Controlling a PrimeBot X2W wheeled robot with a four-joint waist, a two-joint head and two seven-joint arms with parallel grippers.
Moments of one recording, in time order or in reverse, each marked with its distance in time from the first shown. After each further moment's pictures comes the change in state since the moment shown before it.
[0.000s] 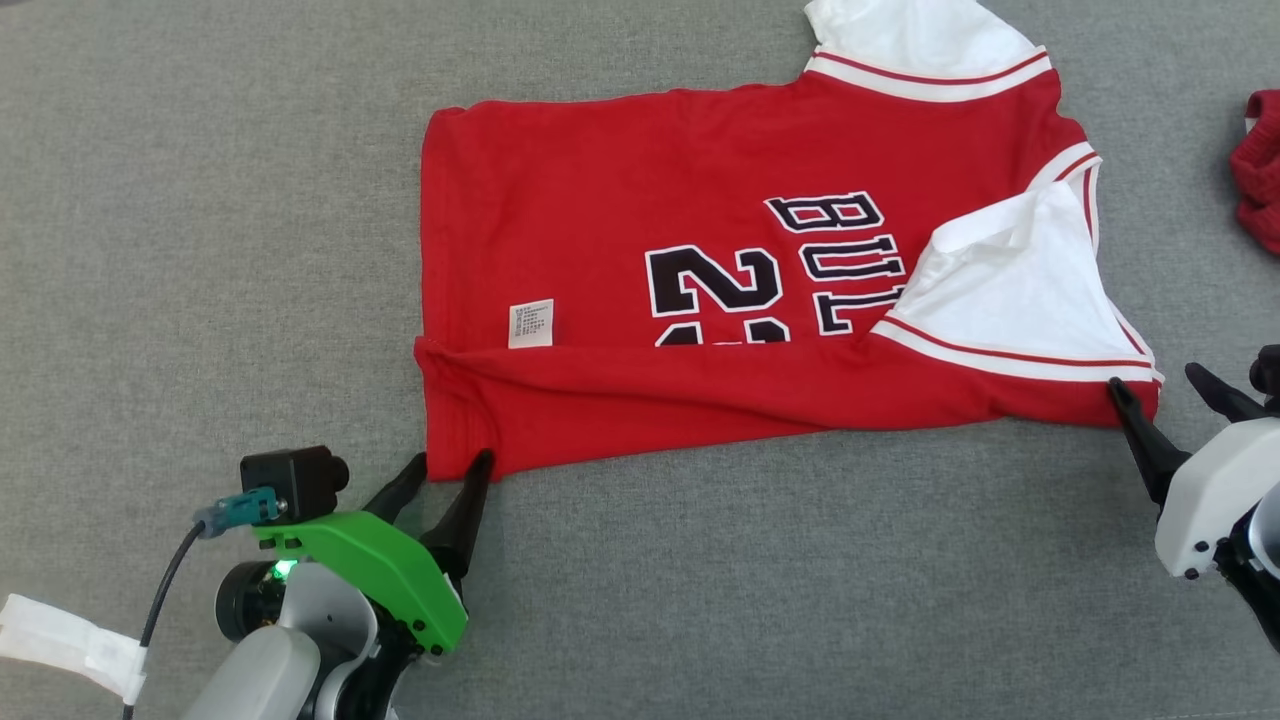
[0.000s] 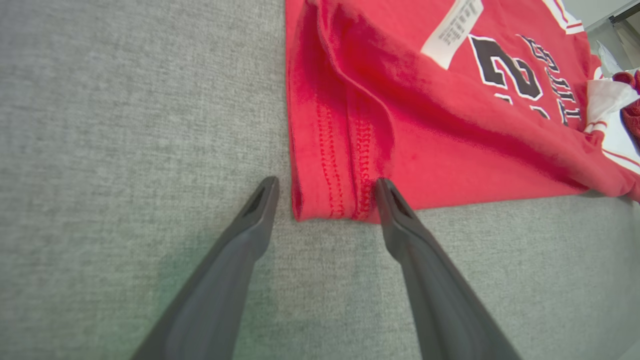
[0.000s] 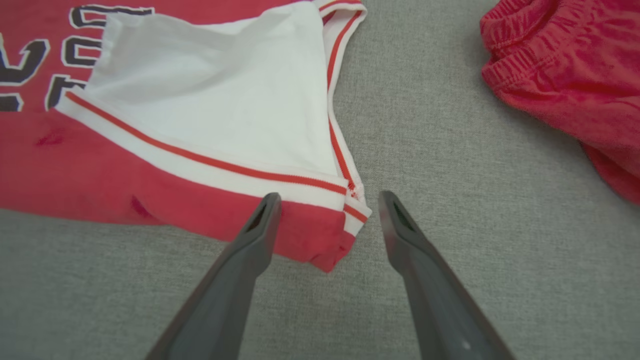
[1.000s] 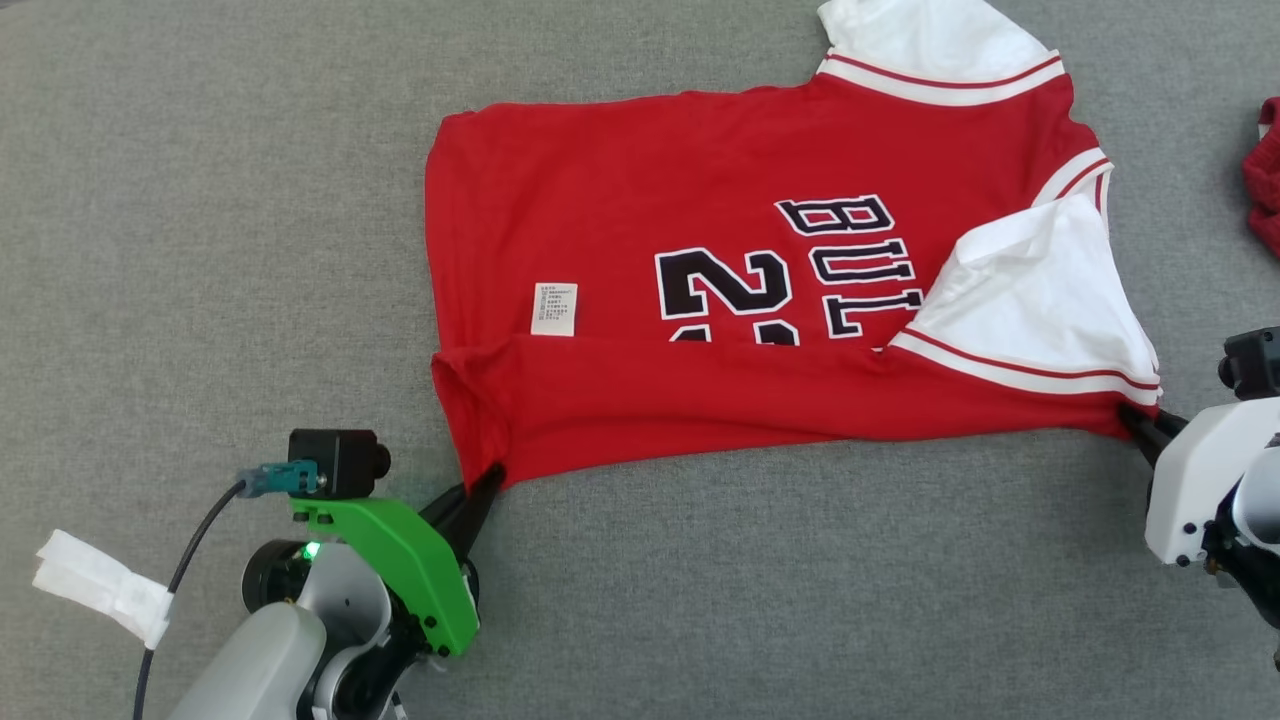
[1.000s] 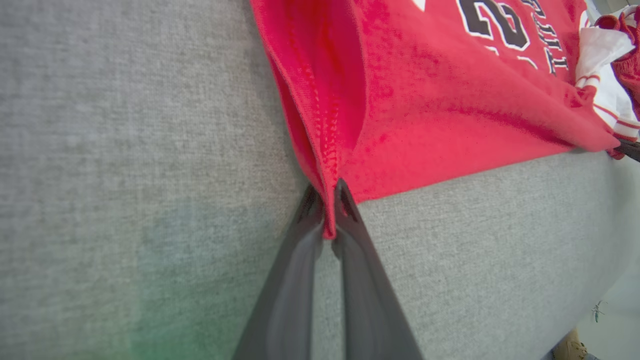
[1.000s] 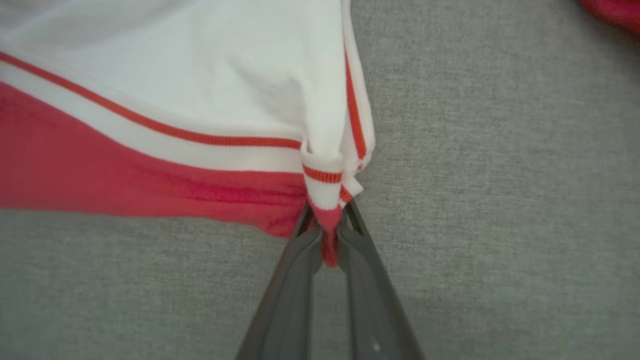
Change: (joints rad) left arm -0.072 0.012 -0.073 0.087 -0.026 -0.087 0.101; right arm -0.082 -0.007 0.038 0.150 0.060 0.001 0.147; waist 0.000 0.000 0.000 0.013
